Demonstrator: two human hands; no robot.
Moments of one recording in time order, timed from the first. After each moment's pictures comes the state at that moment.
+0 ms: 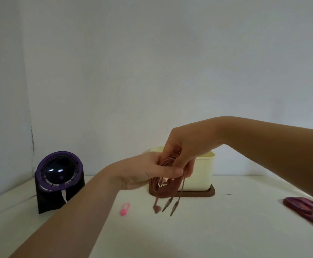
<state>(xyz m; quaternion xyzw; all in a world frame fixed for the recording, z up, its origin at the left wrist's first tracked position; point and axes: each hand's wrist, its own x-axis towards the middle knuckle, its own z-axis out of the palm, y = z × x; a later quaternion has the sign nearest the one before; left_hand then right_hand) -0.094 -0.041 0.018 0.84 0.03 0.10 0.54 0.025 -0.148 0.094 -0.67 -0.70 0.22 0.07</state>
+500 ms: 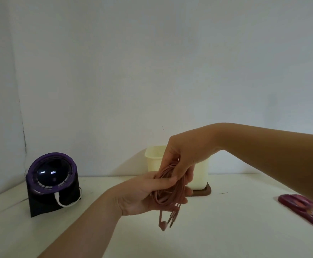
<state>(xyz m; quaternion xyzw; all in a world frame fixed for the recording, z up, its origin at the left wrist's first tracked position) -0.085 -0.040 -0.028 0.71 0.01 0.05 0.71 0.040 -0.146 0.082 -0.66 -0.71 0.24 0.05</state>
